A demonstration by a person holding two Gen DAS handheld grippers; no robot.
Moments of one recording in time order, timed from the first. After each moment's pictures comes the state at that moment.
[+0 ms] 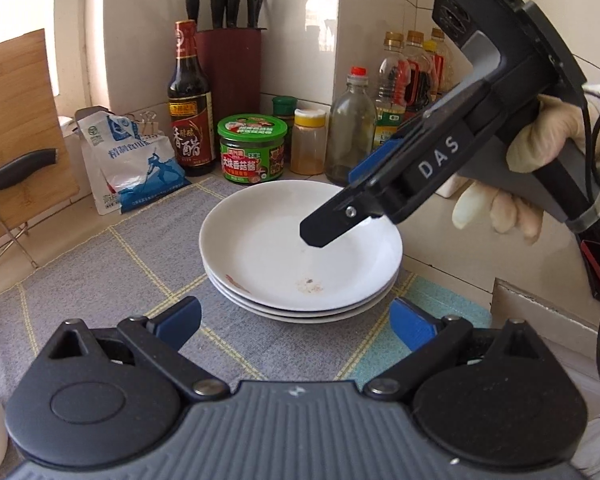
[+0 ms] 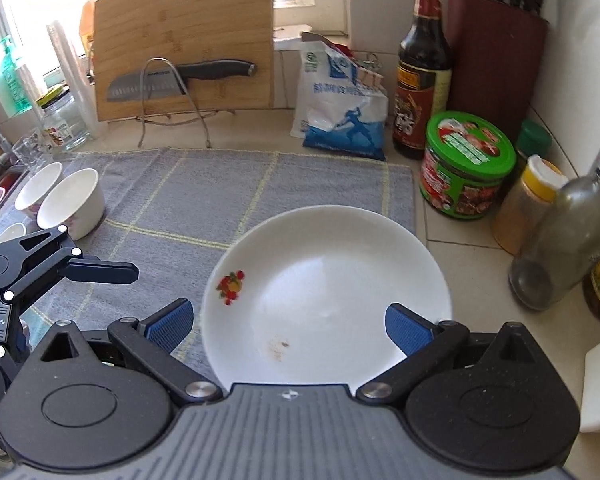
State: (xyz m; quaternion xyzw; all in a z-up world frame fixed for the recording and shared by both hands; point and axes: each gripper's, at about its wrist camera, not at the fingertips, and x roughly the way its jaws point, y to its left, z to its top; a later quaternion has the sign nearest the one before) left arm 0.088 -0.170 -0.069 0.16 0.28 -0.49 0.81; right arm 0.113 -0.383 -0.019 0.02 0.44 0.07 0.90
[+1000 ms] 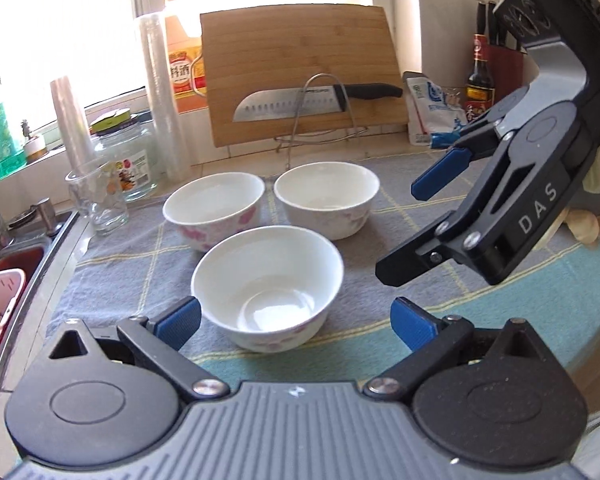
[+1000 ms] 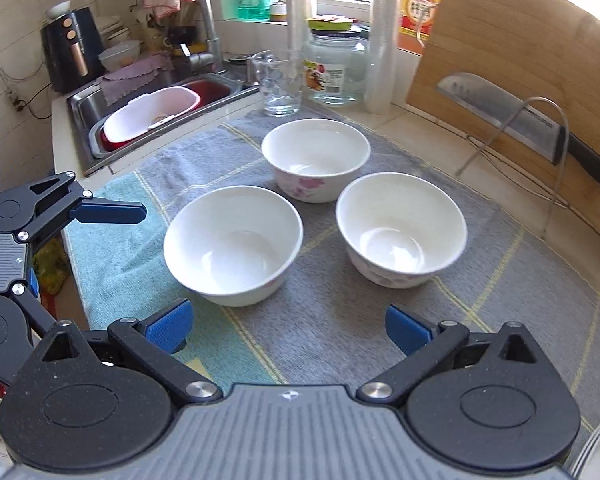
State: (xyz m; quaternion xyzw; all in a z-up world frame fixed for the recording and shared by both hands) left arm 0.067 0.096 -0.069 0.12 0.29 -0.17 0.93; right arm 0.147 -0.080 -0.026 -0.13 0.41 0.33 0.84
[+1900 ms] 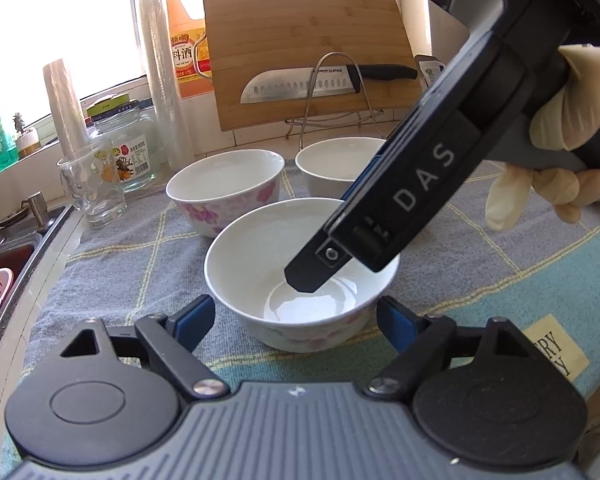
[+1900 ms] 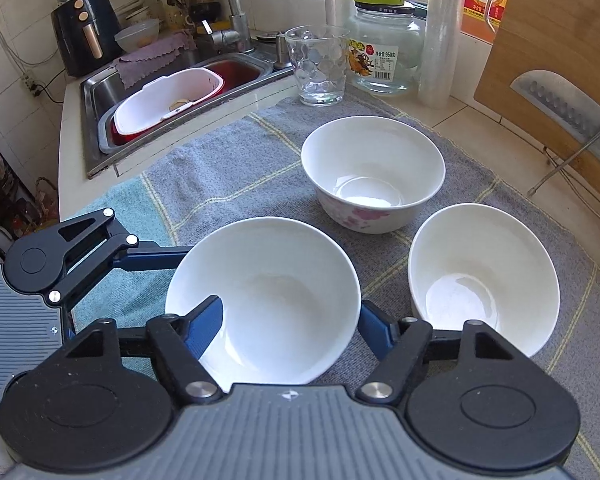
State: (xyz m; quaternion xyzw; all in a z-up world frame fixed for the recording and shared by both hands) left arm 0.099 0.112 -0.100 0.13 0.28 -0.18 0.93; right arm 0.199 -0.022 -0.053 -0.13 0.45 0.36 0.81
